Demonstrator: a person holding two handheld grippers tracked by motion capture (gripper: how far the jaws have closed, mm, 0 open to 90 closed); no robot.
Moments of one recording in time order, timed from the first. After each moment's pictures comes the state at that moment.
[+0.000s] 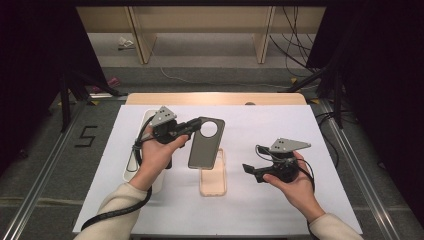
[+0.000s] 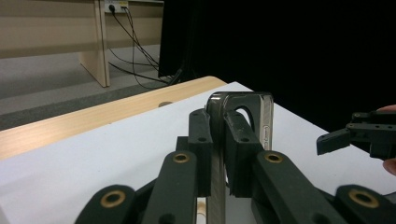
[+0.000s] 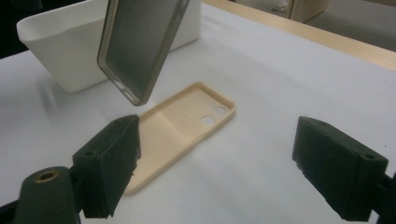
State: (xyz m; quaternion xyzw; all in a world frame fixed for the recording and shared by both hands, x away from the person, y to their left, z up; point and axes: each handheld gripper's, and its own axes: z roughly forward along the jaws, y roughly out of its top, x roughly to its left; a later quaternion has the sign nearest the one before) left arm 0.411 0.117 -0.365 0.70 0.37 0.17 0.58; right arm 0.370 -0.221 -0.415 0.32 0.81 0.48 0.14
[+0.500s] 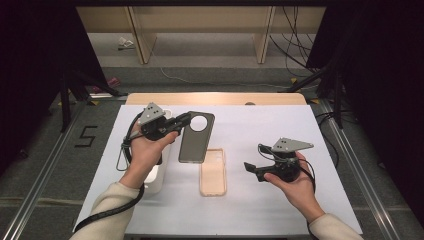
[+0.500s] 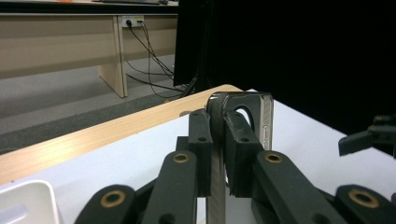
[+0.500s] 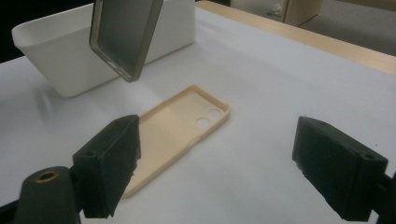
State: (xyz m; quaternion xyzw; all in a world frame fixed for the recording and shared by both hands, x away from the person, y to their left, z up) left arm 0.412 0.138 -0.355 0.70 0.36 0.21 0.58; right arm 0.369 -0.224 -0.414 0.32 0.80 0.48 0.14
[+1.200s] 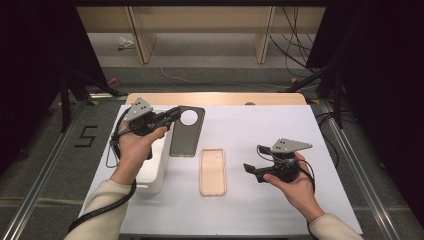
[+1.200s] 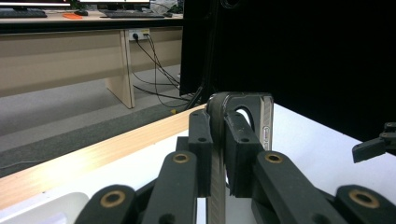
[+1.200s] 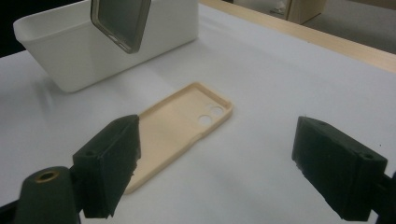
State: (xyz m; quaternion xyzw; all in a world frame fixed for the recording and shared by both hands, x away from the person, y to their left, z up) left arm 0.418 0.164 -0.346 0.69 0.35 0.23 0.59; right arm 0.370 -0.223 -0.416 0.32 0.81 0.47 0.14
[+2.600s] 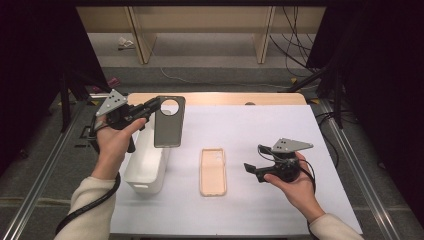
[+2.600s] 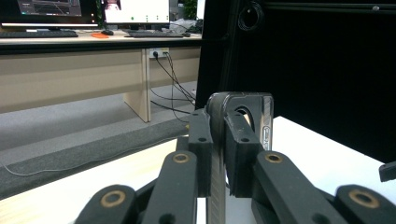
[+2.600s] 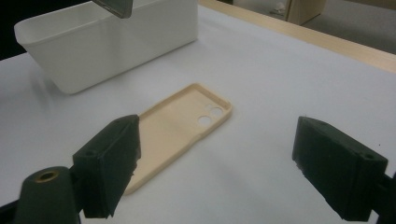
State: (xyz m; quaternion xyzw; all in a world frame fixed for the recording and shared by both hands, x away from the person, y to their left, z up) left arm 0.422 0.211 -0.332 0.66 0.36 0.25 0.61; right arm 0.370 -0.224 -0.416 0.32 0.81 0.48 0.14
